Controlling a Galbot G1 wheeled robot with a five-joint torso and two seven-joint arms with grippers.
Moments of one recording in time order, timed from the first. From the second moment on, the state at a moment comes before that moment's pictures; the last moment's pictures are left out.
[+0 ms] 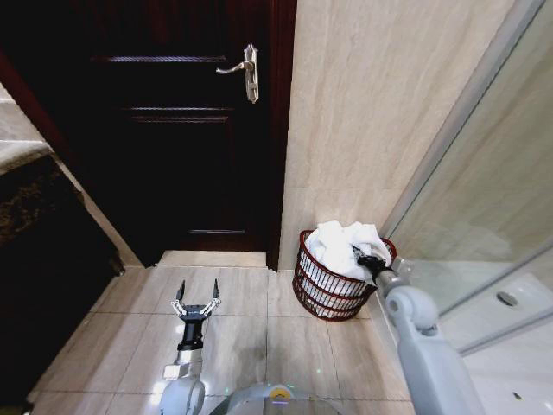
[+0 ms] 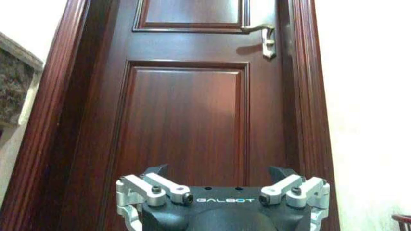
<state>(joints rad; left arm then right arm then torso) 1.65 -1.48 -0.58 -1.78 -0.16 -0.78 0.01 -1.14 1.21 0.61 1.97 0.66 -0.74 0.20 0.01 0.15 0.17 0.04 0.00</state>
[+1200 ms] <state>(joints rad) 1.64 -1.48 -0.59 -1.77 -0.17 -0.79 0.01 -0.88 1.08 0.29 1.65 1.09 -0.73 0.48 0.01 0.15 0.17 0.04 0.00</state>
